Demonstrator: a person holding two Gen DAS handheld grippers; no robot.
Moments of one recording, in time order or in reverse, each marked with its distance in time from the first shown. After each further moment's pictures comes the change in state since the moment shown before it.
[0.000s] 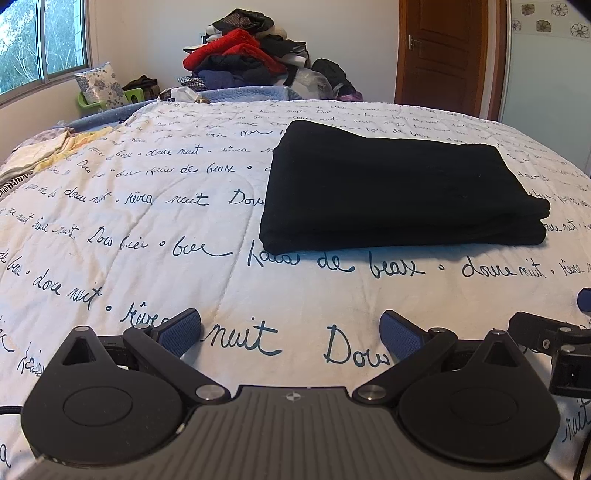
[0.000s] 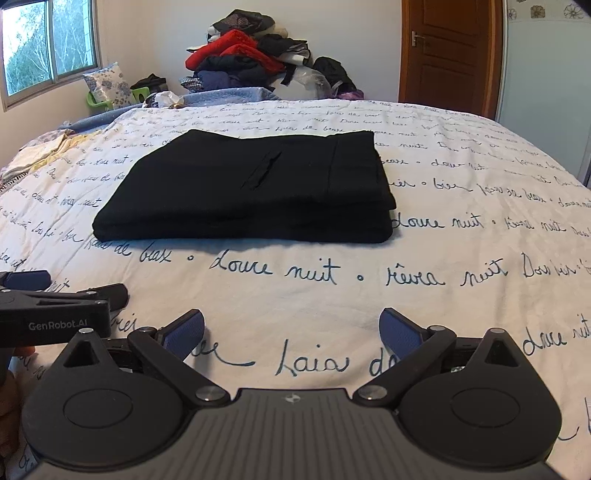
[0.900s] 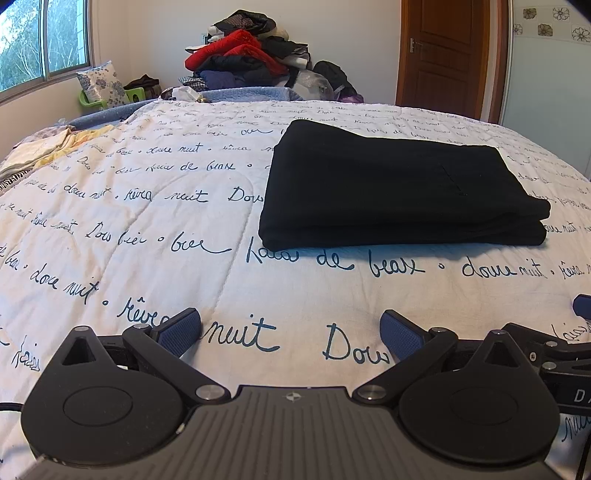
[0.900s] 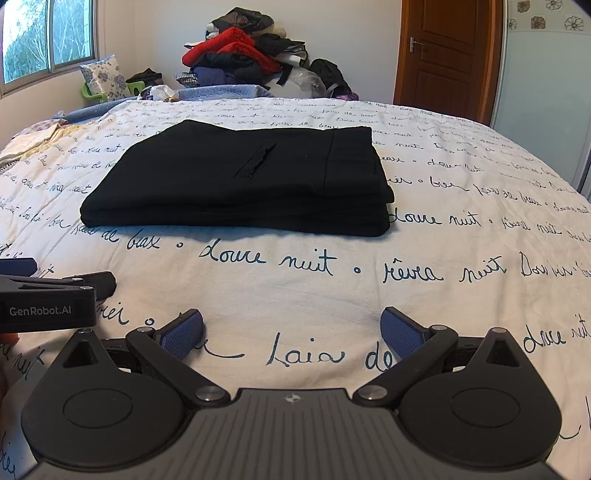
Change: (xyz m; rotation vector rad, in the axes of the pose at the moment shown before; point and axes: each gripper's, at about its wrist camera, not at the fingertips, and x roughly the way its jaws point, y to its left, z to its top) left arm 0.002 0.000 -0.004 -0.012 -0.006 -0.003; right arm 0.009 0.002 -0.007 -0.028 -0.009 -0.019
